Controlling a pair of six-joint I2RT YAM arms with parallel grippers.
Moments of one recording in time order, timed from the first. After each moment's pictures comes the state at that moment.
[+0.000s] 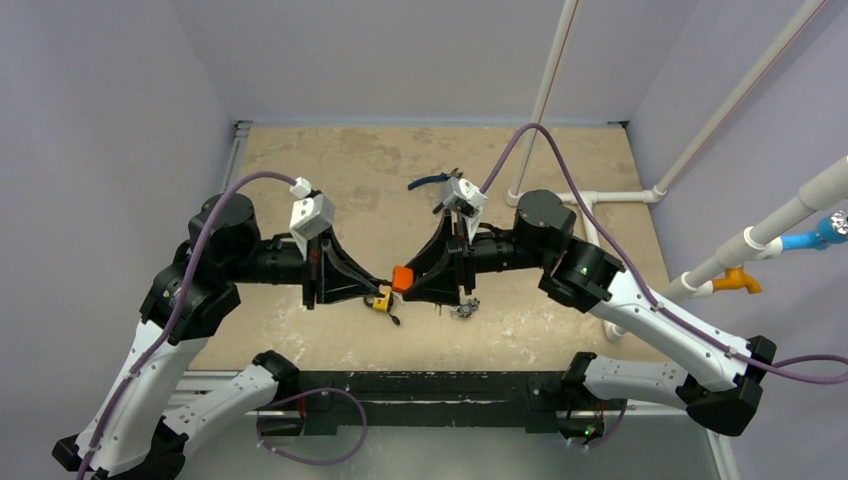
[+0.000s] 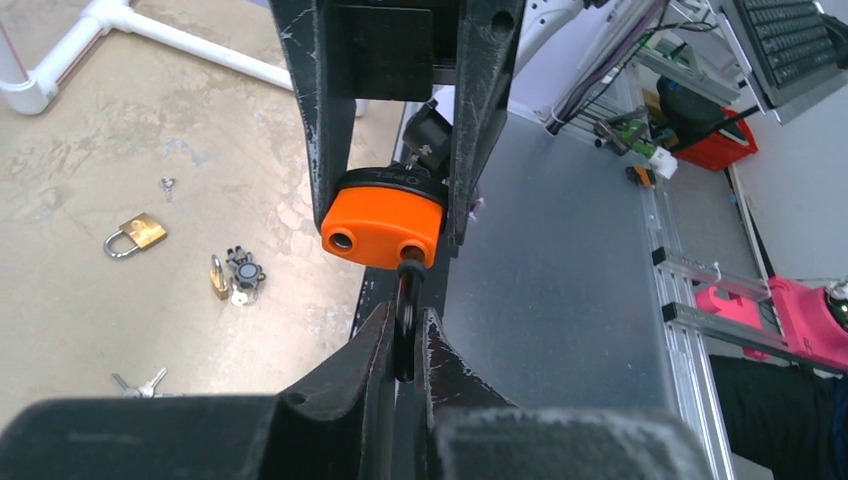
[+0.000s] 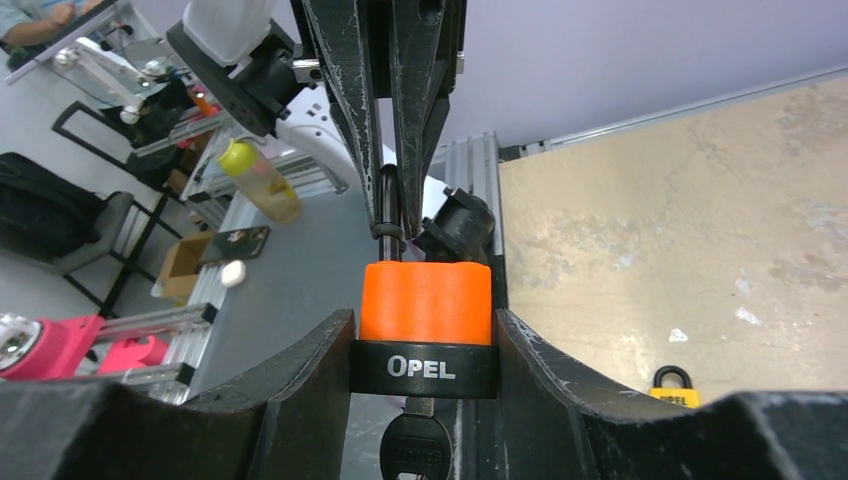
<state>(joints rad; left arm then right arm) -0.56 0.82 1.29 -0.75 0.94 -0.15 0.94 1.07 1.17 -0.15 -0.69 0.34</state>
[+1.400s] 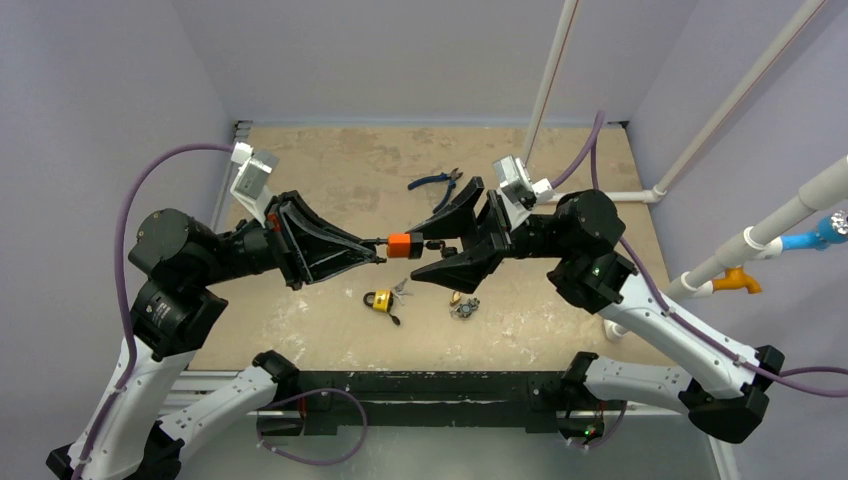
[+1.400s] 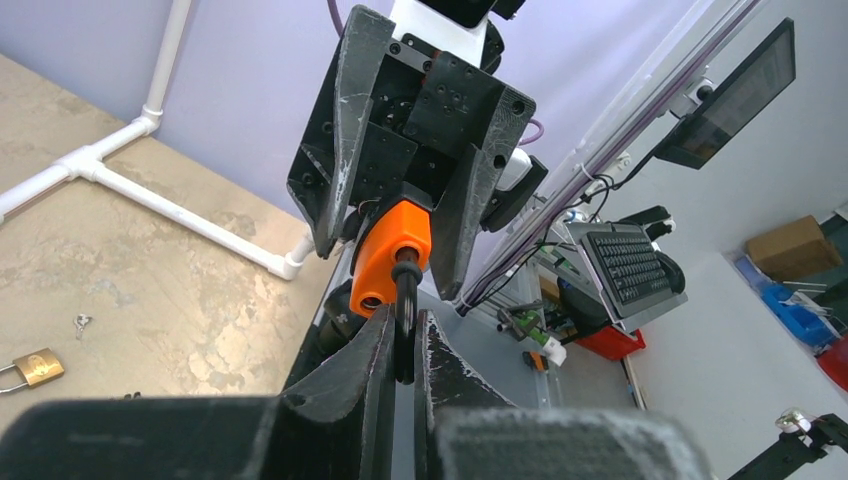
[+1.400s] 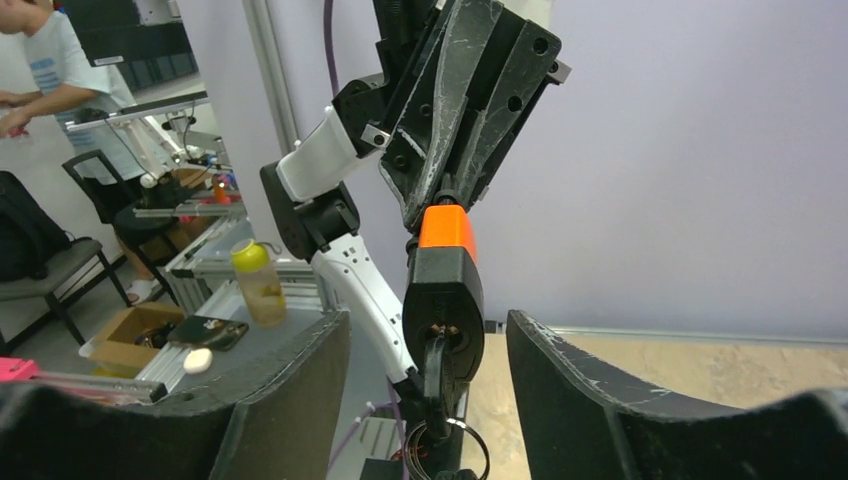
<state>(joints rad) -0.59 0.77 1.31 -0.31 0.76 -0.76 0.91 1.03 1.18 0.27 -0.75 0.37</state>
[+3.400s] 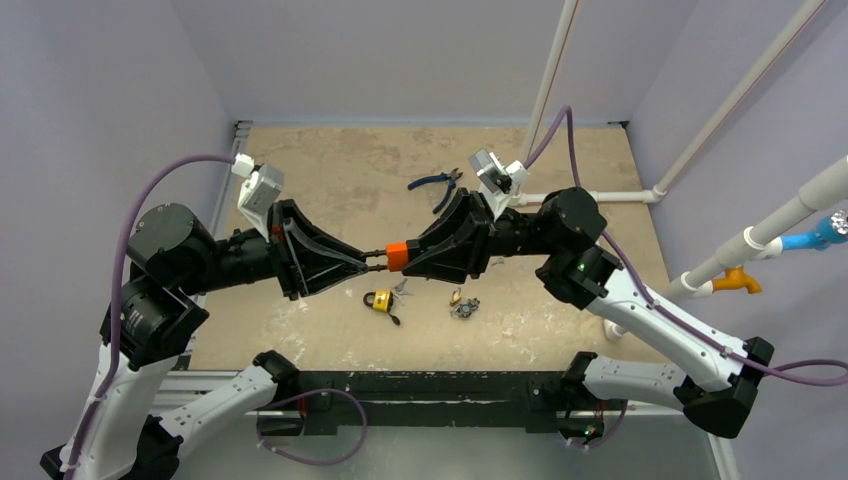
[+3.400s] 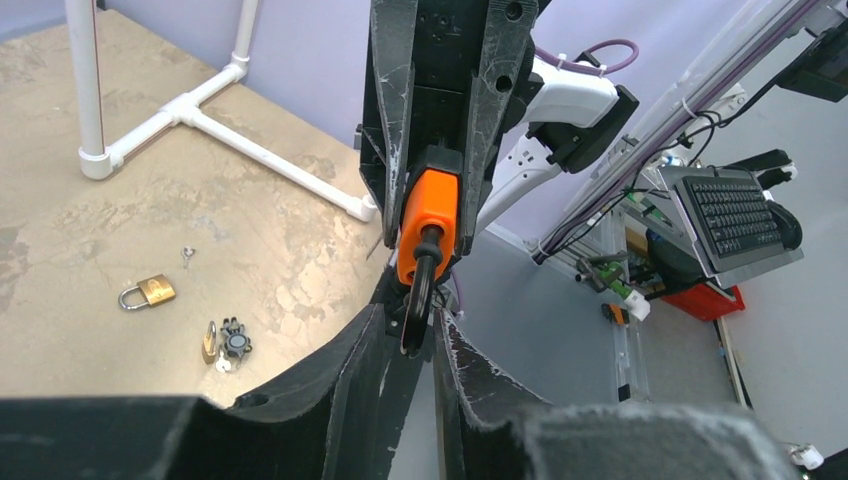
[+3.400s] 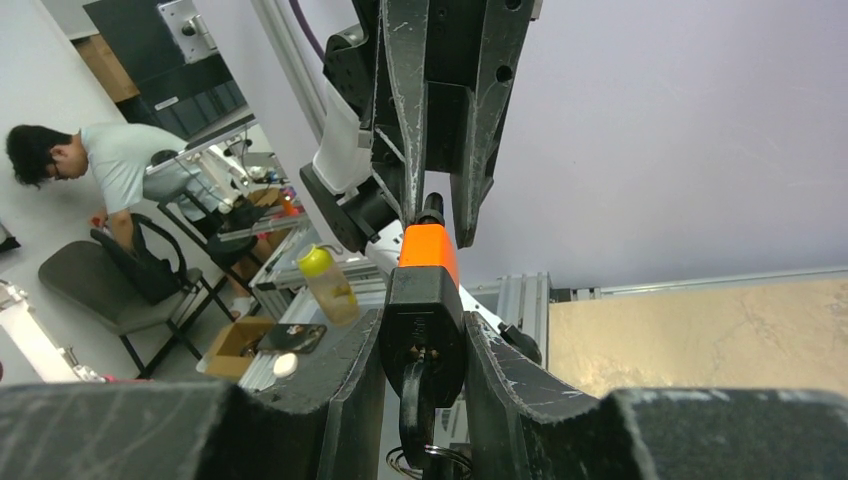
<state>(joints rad) -0.61 0.79 1.44 -0.65 0.68 -0.47 0.90 1.08 1.15 0.30 -0.78 0.59</state>
